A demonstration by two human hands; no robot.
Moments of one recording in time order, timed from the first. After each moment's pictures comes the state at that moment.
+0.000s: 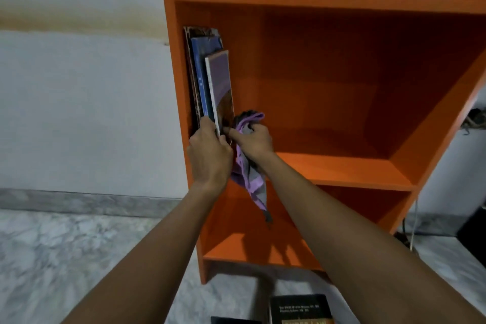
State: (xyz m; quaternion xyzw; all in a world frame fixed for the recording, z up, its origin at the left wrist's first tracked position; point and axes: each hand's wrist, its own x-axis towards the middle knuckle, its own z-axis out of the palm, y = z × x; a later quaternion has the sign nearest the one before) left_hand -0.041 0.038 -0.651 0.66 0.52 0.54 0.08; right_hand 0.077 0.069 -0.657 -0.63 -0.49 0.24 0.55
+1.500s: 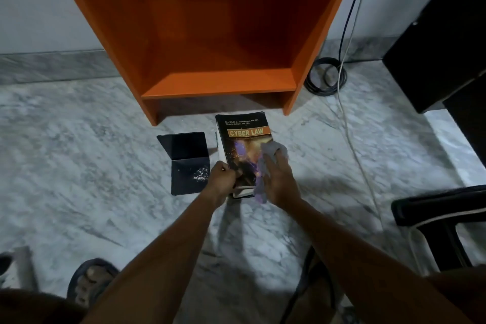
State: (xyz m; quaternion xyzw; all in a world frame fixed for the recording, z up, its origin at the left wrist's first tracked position) left_hand -0.005 -0.220 -0.994 0.44 0.58 0.12 0.68; right_hand 0.137 -0.320 -1.026 -0.81 -0.51 0.18 0.24
